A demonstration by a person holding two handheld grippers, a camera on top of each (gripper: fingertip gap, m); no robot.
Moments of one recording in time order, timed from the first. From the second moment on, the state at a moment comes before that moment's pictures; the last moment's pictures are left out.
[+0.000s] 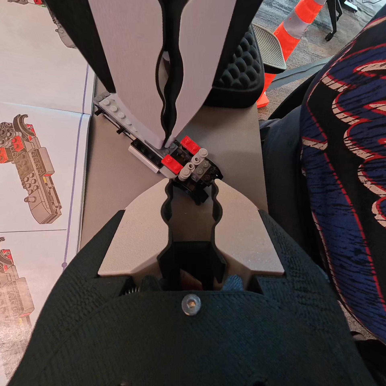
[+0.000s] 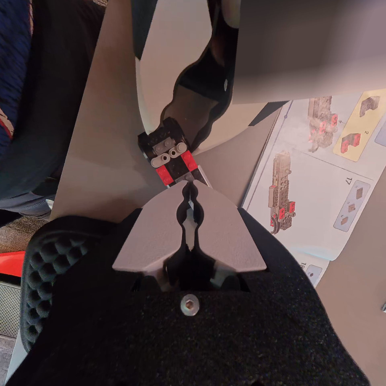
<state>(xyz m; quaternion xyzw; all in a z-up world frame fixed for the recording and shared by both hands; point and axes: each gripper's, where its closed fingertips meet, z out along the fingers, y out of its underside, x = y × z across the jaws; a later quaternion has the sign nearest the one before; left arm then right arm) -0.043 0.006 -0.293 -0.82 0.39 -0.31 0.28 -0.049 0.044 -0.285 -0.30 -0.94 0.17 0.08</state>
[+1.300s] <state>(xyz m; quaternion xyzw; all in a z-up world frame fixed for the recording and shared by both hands) -0.078 0.038 -0.248 -0.80 0.29 -0.29 0.44 -0.052 0.053 -0.298 -0.53 -0.78 0.27 0.20</state>
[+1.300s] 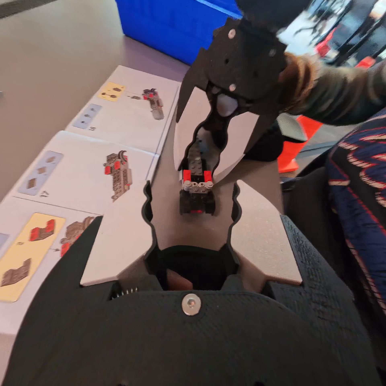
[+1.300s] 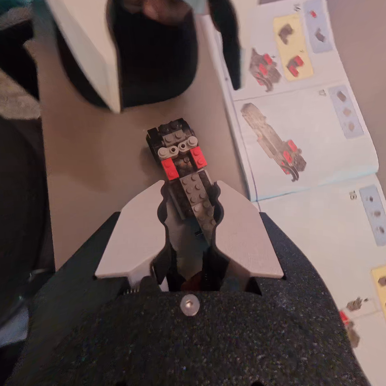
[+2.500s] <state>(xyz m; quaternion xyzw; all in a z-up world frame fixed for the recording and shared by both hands) -0.071 0.036 -0.293 -0.84 0.37 -0.18 0.35 -0.005 0.085 -0.295 -0.53 -0.76 0.30 0.21</state>
